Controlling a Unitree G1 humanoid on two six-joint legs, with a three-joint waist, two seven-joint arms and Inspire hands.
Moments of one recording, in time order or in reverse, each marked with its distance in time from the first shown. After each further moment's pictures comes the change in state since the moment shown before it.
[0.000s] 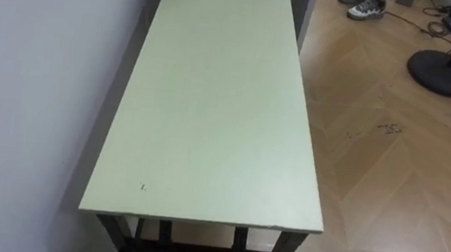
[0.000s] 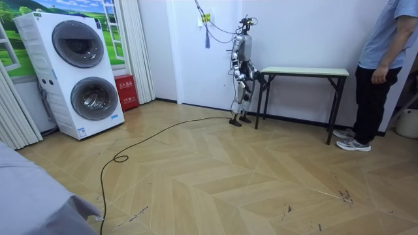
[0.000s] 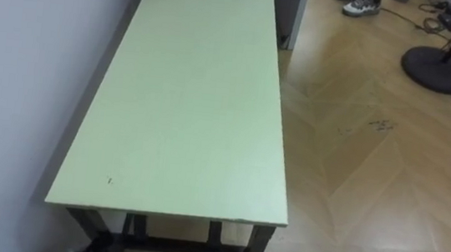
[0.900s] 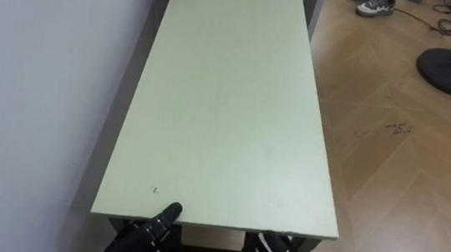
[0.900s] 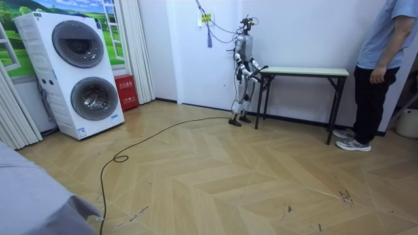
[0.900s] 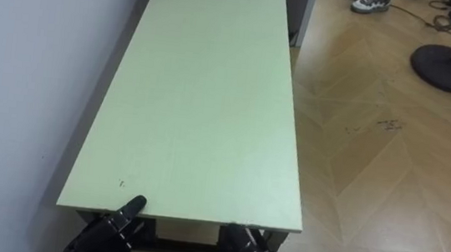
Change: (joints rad) left arm -0.123 0.005 -0.153 -0.030 -1.106 0.128 -0.272; right arm -0.090 0.034 0.113 -0.194 0.170 0.118 0.051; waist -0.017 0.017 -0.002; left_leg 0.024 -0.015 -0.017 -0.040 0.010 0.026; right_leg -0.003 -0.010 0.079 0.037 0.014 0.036
